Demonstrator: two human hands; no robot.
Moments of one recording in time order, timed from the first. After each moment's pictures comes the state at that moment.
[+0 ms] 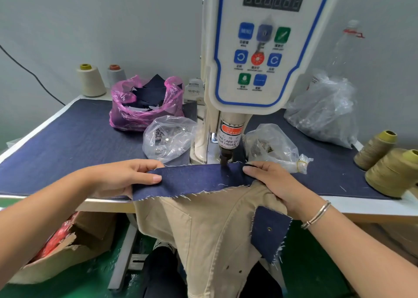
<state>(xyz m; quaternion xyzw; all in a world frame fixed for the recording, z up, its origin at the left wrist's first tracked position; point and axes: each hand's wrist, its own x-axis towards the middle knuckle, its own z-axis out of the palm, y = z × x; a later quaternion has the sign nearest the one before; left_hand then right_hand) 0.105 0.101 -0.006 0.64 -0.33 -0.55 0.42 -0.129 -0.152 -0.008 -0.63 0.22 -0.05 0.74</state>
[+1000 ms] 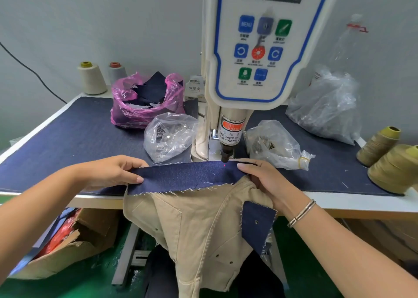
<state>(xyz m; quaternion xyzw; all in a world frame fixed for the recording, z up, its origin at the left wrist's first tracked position) 0.134 0.117 -0.014 0.71 -0.37 -0.48 0.36 -0.110 -0.146 -0.028 -0.59 0.19 -0.06 0.78</state>
